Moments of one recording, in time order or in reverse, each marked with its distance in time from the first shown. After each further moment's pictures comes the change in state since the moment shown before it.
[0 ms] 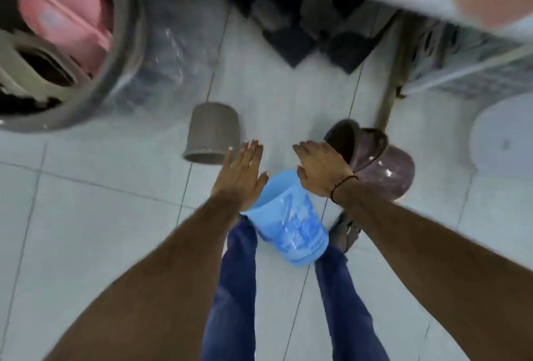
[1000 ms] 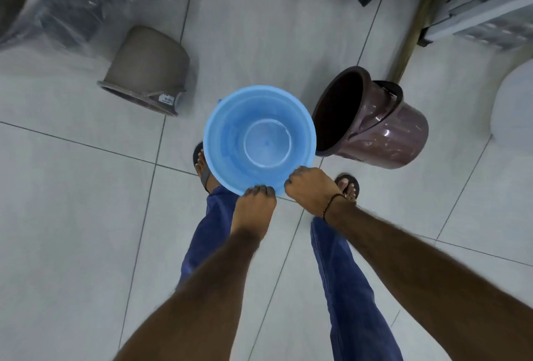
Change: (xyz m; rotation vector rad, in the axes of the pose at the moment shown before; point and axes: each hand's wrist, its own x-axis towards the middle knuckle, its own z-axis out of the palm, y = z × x) left_hand -0.056 0.095 0.130 0.065 -0.359 -0.060; right_hand -0.043 -0.002 0.128 -0.280 -0.372 -0.378
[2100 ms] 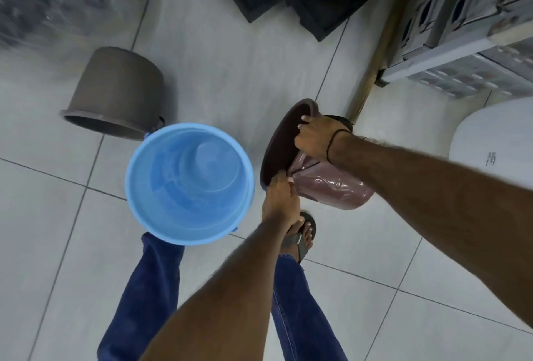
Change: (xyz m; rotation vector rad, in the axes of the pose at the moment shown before) left_hand 0.178 0.170 -0.008 -1.014 0.242 -0.267; right_hand 0.027 0.234 0.001 -0.427 -0.130 0.054
